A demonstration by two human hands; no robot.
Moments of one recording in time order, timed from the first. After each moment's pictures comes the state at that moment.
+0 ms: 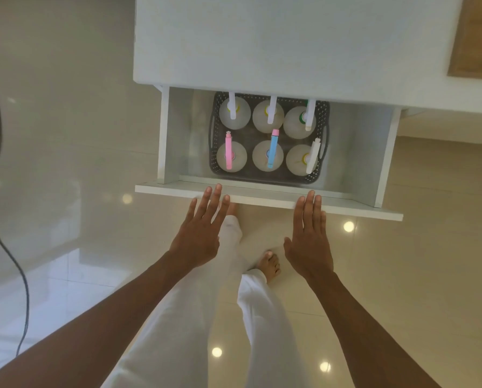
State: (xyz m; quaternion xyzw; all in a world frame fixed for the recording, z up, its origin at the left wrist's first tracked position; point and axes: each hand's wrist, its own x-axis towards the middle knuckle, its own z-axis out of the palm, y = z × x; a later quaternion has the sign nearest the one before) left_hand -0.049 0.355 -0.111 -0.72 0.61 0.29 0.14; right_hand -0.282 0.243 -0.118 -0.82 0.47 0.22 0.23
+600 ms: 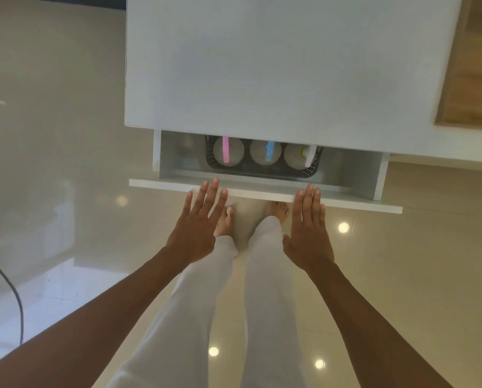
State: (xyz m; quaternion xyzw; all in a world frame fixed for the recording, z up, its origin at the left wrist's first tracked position) left_hand -0.005 0.266 -0.117 -0.72 0.64 0.24 0.11; right_hand -0.243 0.148 -0.125 -0.84 0.45 0.22 0.21
